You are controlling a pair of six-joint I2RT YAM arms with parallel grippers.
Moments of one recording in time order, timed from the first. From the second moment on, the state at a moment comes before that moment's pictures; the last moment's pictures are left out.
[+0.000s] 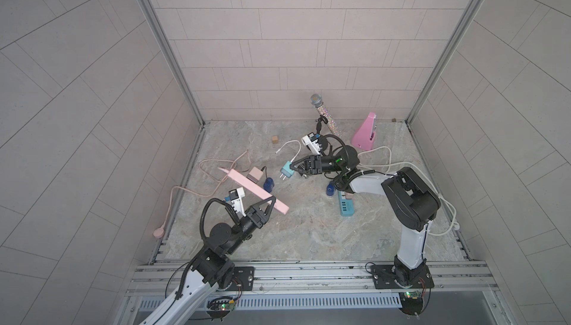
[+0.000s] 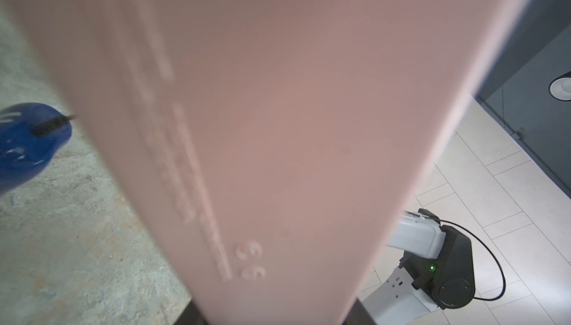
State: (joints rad) left arm -0.61 0.18 0.01 0.25 0.13 -1.11; right arm 0.50 1.90 1.03 1.26 -1.10 1.32
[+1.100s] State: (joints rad) left arm -0.61 0.15 0.01 0.18 0.15 -1.11; right arm 0.37 2.05 1.65 -0.43 -0.69 0.40
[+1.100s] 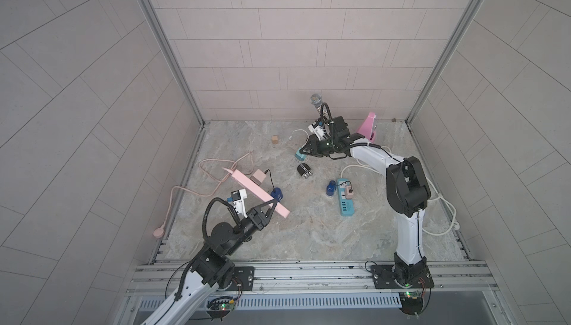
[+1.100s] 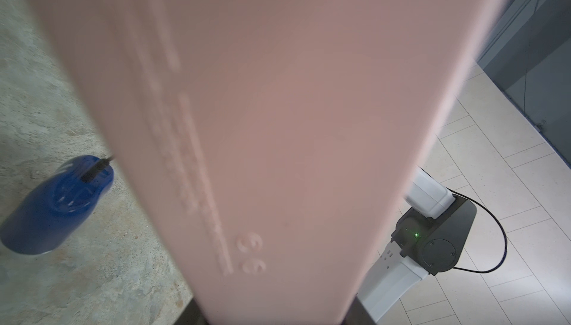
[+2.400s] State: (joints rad) left arm -0.61 0.11 0.01 0.15 0.14 -1.10; right arm 0.52 2.39 2.20 -1.18 0.21 0.01
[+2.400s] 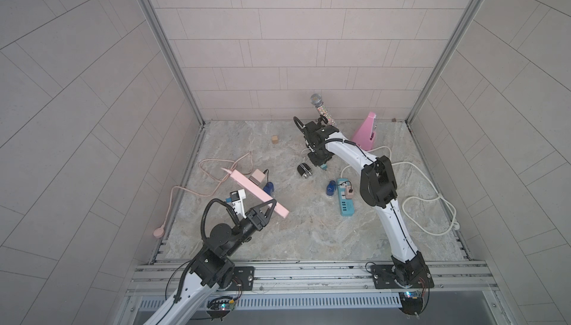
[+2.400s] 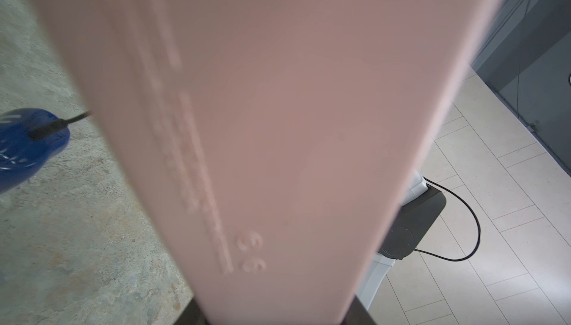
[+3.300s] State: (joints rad) left arm -0.61 0.10 0.01 0.13 0.14 -1.10; right arm 0.56 2.46 2.25 -1.21 0.18 -0.02
